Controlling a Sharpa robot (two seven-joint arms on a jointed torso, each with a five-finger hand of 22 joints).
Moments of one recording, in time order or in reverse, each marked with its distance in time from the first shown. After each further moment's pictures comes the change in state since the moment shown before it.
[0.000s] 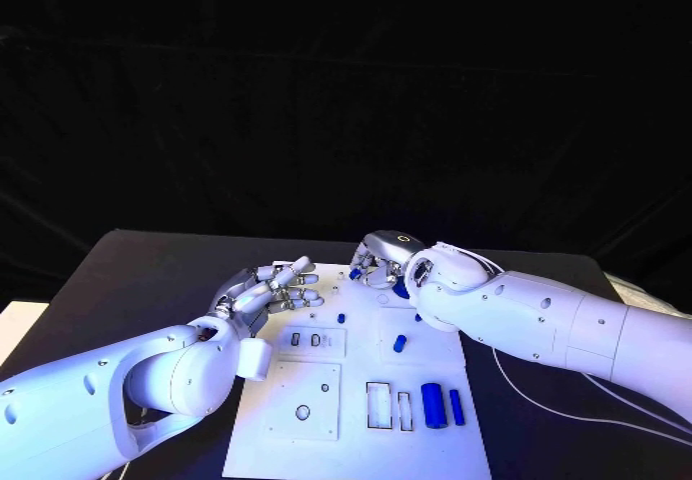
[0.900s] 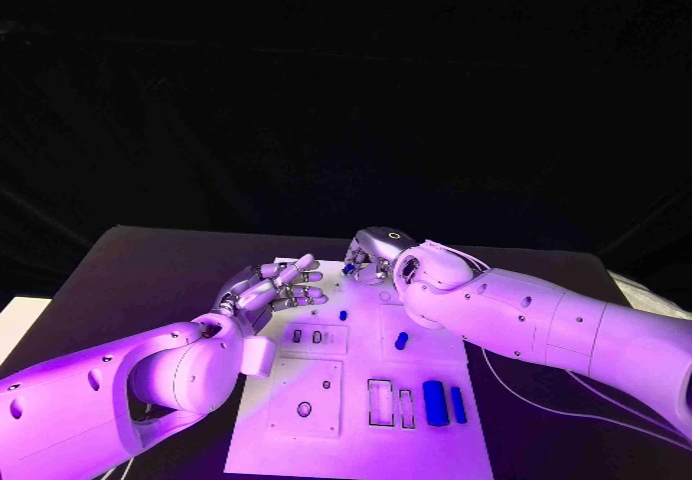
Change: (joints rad) left arm 0.001 0.001 0.000 0.007 0.002 0.002 -0.001; left_hand 0.000 0.000 -0.003 -0.003 0.000 -0.004 0.004 0.000 0.000 0.000 0.000 0.000 0.000 0.000 0.000 0.000 0.003 0.000 0.000 0.000 0.000 0.001; right arm -0.002 0.071 0.000 -0.058 -0.032 -0.015 -0.055; right_hand -0.005 -0.006 0.004 0.010 -0.004 -0.003 -0.003 -0.006 0.000 0.000 0.000 -0.004 0.000 0.000 0.000 0.000 -0.002 0.000 0.000 0.000 0.004 0.001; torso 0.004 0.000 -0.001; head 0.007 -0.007
